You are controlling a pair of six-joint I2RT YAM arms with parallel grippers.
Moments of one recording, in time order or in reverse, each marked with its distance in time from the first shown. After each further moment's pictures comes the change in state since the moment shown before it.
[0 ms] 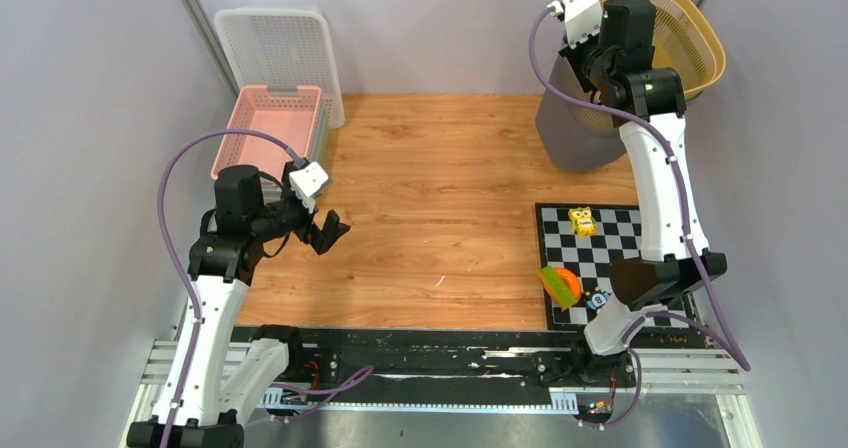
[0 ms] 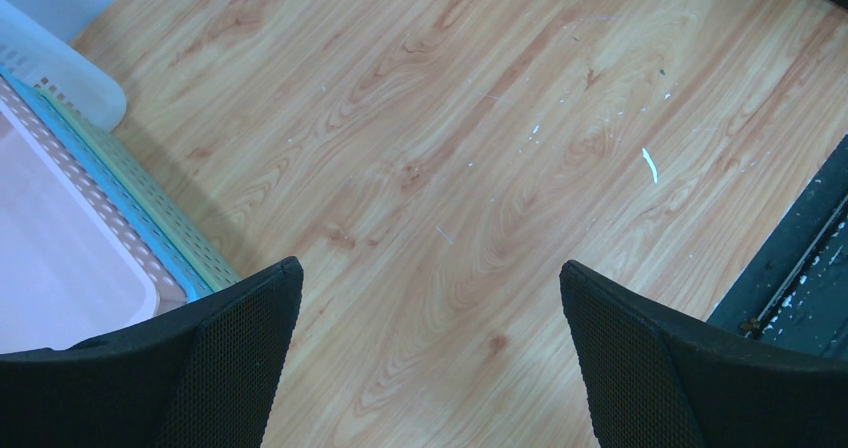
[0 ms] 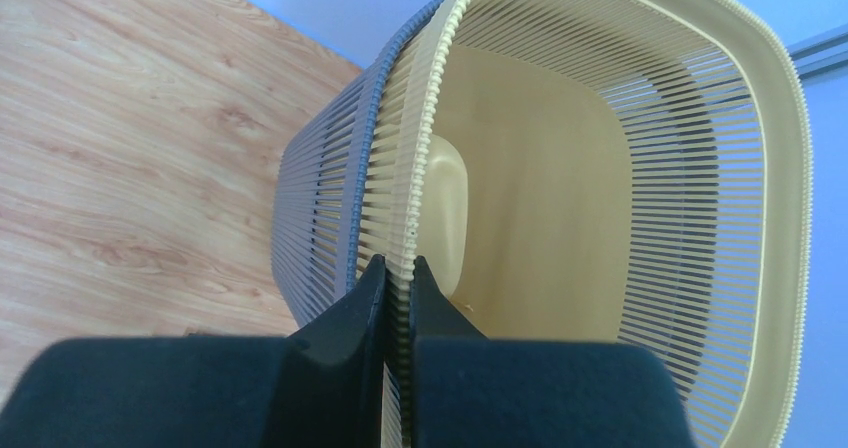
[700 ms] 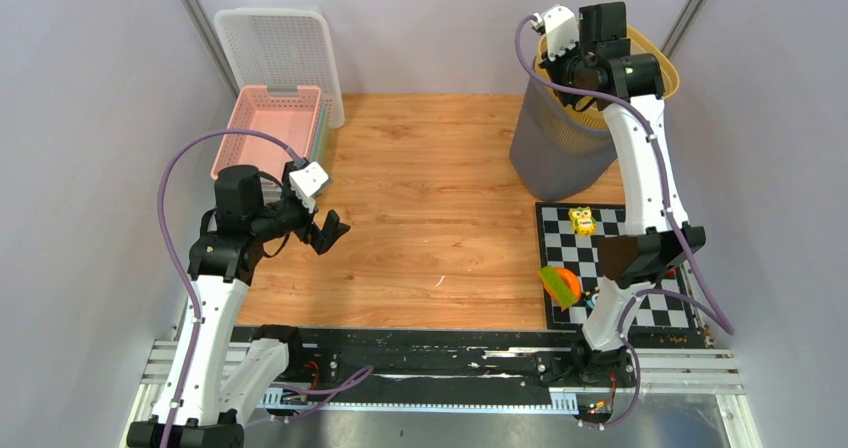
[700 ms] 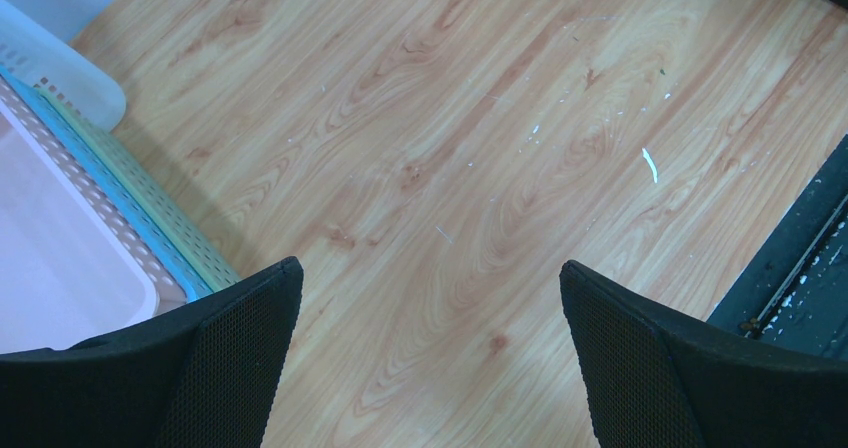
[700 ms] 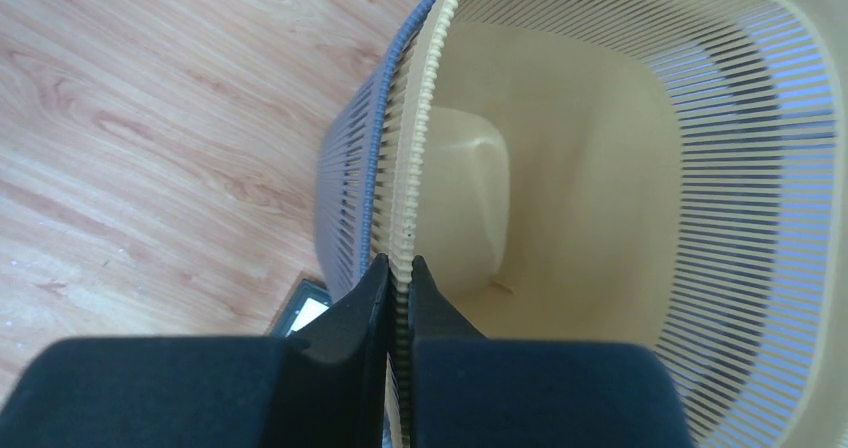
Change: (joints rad) left arm 0.000 0.001 0.000 0.000 0.000 0.000; right arm 0.003 0.167 0.133 -0.224 -0.179 0.089
